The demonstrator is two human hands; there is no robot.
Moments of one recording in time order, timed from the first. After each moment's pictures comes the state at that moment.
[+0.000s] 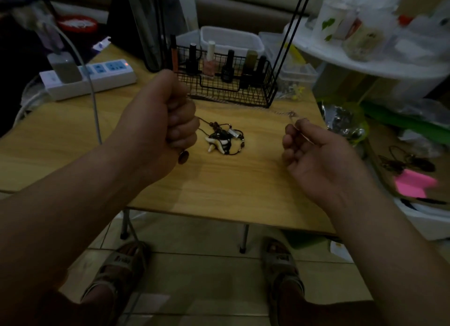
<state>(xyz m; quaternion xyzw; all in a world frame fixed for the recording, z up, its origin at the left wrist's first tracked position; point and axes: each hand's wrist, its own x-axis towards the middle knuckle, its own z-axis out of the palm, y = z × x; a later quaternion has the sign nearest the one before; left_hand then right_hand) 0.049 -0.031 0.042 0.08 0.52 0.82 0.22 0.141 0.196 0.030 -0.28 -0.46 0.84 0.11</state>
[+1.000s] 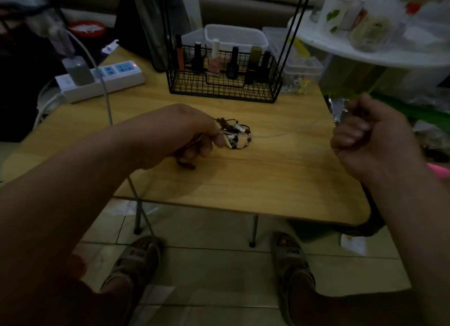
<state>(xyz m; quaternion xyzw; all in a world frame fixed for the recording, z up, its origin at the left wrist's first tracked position) 0.042 -0.039 0.051 0.18 0.80 0.46 0.32 0.147 0.248 0.045 -0.27 -0.43 0.84 0.19</state>
